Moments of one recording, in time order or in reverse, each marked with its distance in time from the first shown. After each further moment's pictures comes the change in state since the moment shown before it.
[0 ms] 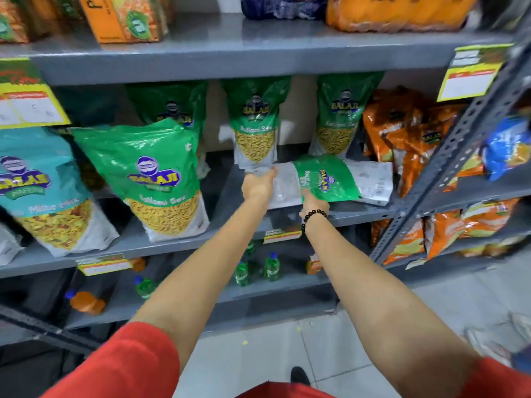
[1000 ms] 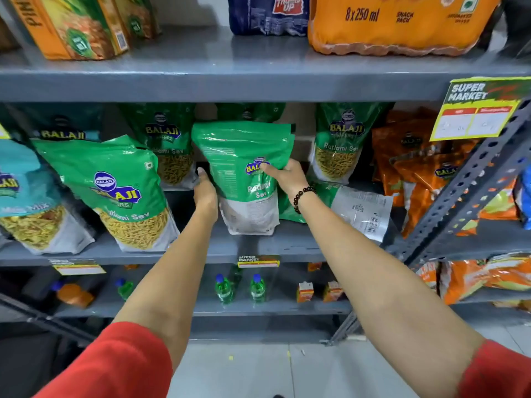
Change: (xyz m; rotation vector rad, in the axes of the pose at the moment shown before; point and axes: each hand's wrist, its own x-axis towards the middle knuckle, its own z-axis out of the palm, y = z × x) left_hand 0.079 0.000 -0.013 -0.323 0.315 -0.100; right_hand 0.040 -0.106 0.032 -0.275 -0.701 -0.565
